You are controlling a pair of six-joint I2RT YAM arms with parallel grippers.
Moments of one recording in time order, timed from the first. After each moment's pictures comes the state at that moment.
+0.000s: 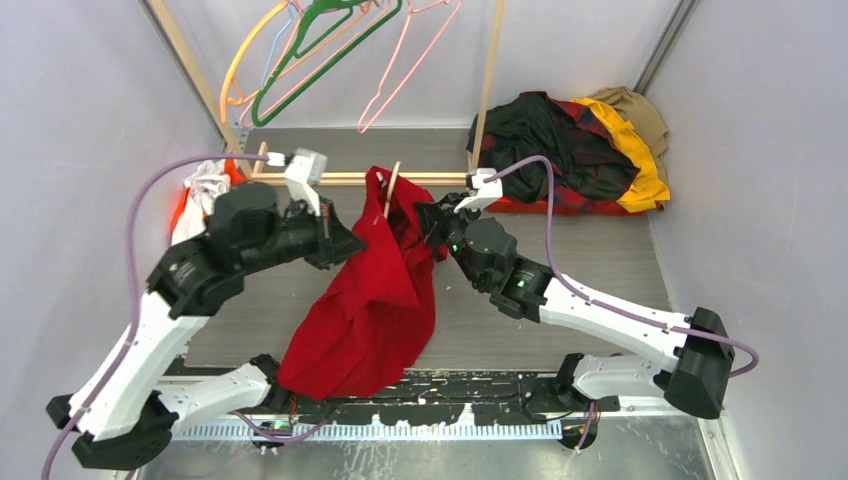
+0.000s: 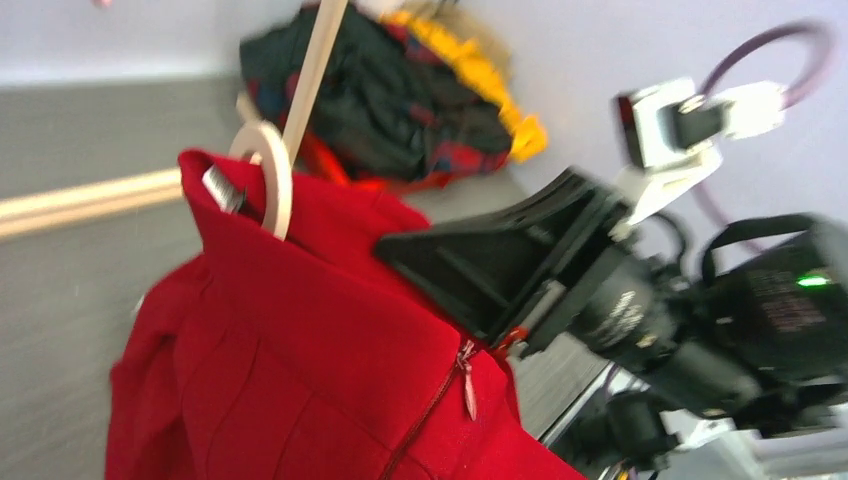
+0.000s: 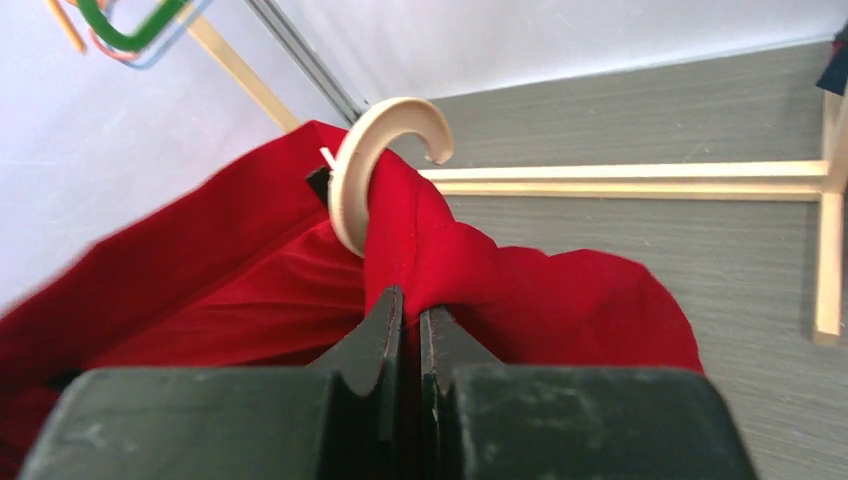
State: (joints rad) left arm -0.71 0.95 1.46 -0.88 0.18 -0.41; right arm 1.01 1.18 0.93 0.26 0.56 0.53
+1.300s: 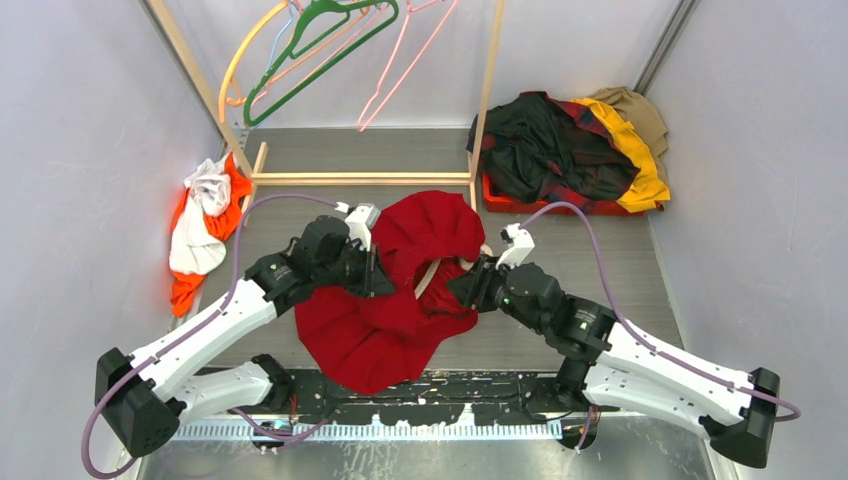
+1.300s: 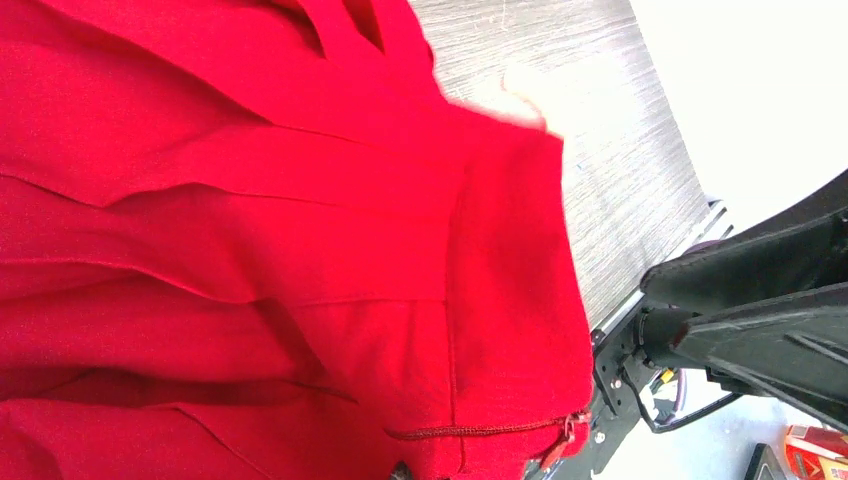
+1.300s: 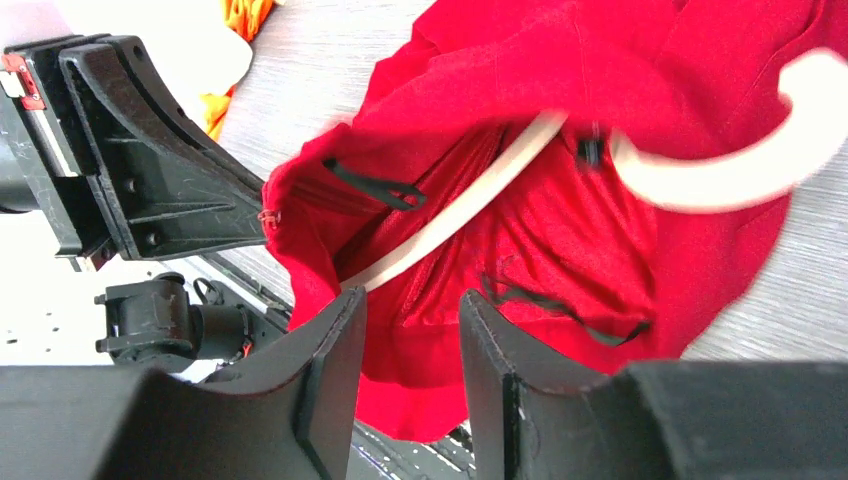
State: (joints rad) left arm -0.71 1.04 0.86 -0.50 0.29 -0.52; right arm 1.00 0.75 0.63 -0.26 0.26 0.81
